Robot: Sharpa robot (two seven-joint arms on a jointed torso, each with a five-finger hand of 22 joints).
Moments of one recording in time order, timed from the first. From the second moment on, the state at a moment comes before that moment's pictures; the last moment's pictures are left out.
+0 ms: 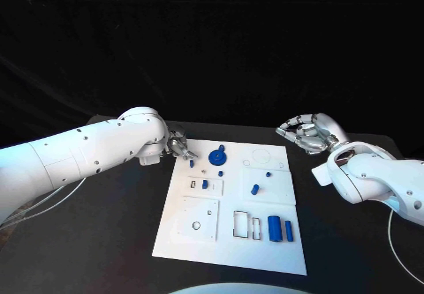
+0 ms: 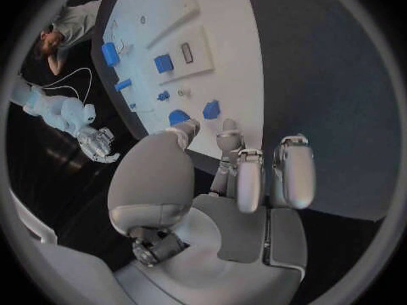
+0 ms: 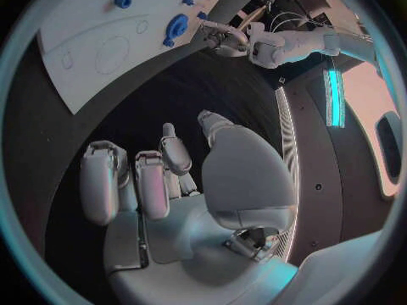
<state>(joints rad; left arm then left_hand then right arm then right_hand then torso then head) 1.32 -0.63 -0.04 1.23 -1.14 0.24 -0.51 1.08 -0.17 0.35 0.30 0.24 0.82 0.10 0.60 0.63 1.23 0.02 1.10 0.90 1.46 -0.04 1.54 1.31 0.05 1.40 0.07 1.44 1.29 1.27 -0.96 -0.16 1.58 -0.71 -0.65 0.12 1.17 -0.15 0.25 0.29 0.26 0.79 0.15 0.39 0.49 1.27 0.07 1.27 1.20 1.46 0.01 1.50 1.31 0.05 1.46 0.10 1.38 1.31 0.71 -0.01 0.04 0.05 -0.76</state>
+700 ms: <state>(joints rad) 1.32 -0.62 -0.05 1.22 -1.13 0.27 -0.51 1.13 -0.14 0.38 0.29 0.24 0.85 0.09 0.60 0.61 1.23 0.02 1.10 0.91 1.46 -0.04 1.54 1.31 0.05 1.40 0.07 1.44 1.30 1.27 -0.95 -0.16 1.58 -0.71 -0.65 0.12 1.18 -0.14 0.24 0.29 0.27 0.79 0.15 0.39 0.49 1.27 0.07 1.27 1.20 1.46 0.01 1.50 1.31 0.05 1.46 0.10 1.37 1.31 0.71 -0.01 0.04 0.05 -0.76</state>
